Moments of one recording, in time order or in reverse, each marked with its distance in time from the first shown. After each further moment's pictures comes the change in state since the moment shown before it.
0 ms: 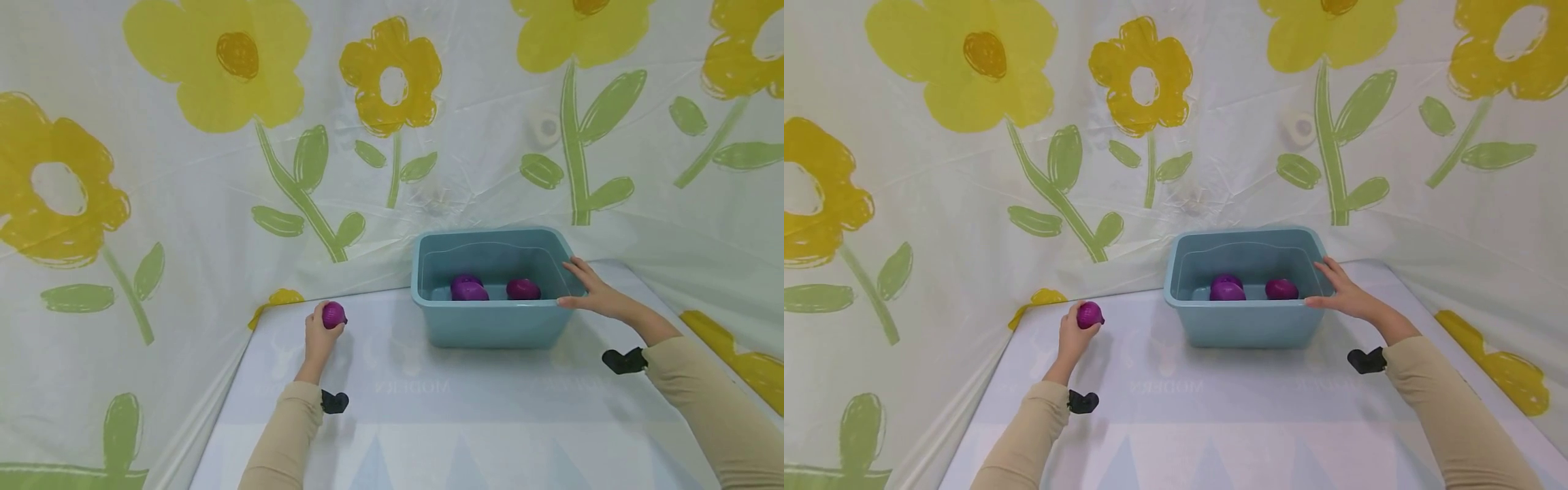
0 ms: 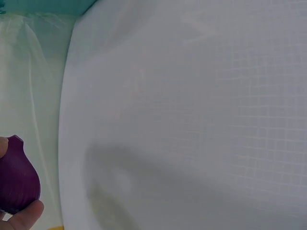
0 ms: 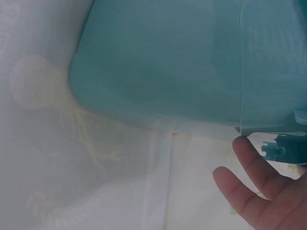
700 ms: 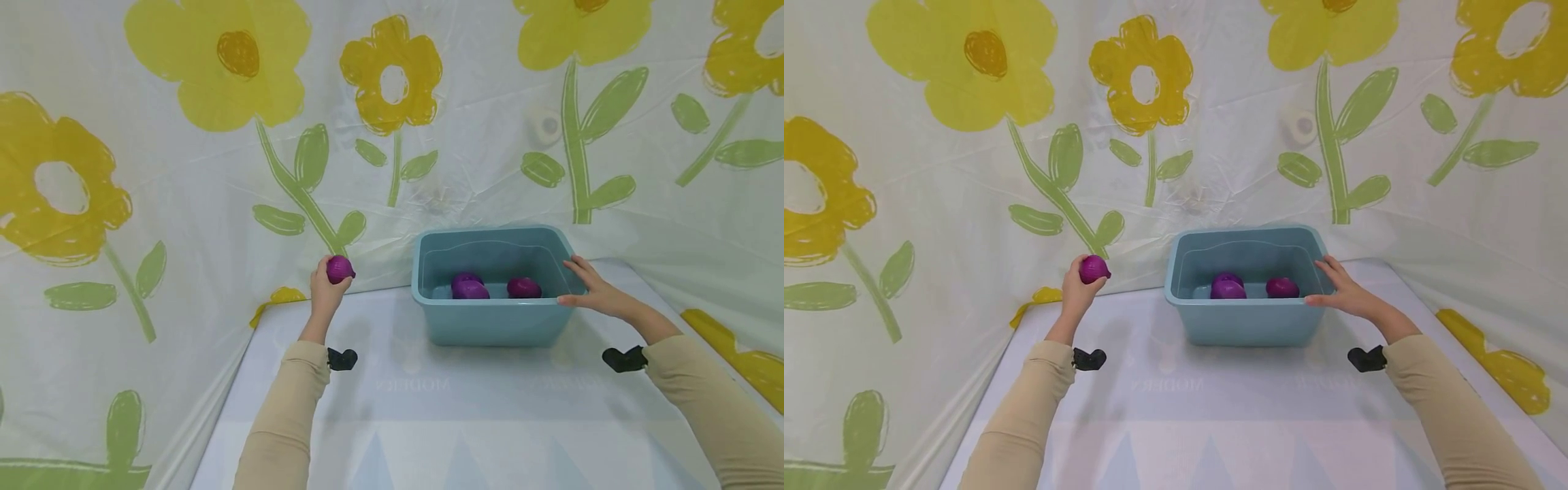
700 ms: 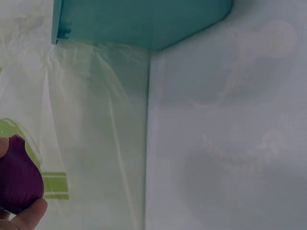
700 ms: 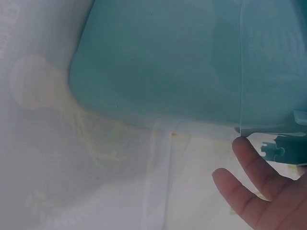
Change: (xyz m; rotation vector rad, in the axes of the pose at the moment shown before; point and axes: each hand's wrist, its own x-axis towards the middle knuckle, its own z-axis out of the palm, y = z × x) left_hand 0.035 0.082 -0.017 -0.099 0.052 0.139; right_hand 0.000 0.002 0.000 0.011 -0.004 -0.011
